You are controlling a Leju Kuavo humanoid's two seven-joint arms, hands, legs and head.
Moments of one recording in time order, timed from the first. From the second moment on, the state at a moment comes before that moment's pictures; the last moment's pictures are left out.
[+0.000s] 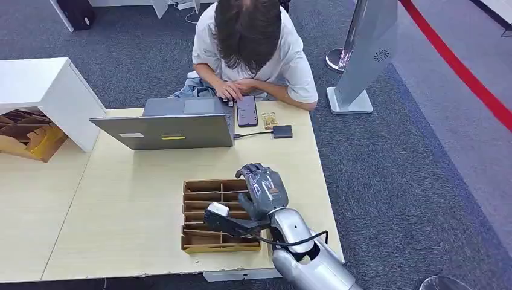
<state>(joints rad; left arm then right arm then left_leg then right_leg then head) -0.19 -0.10 -1.10 -0.20 0.06 0.27 -0.04 -0.38 0.08 0.77 -1.13 1.07 -0.29 0.17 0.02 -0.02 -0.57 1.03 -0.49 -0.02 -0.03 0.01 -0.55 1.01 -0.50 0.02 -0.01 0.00</state>
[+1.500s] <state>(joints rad) -0.19 -0.10 -1.08 -0.20 0.05 0.27 -0.04 -0.36 0.08 0.77 -1.14 1.07 -0.29 0.17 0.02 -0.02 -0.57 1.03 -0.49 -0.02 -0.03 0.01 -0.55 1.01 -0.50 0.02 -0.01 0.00</state>
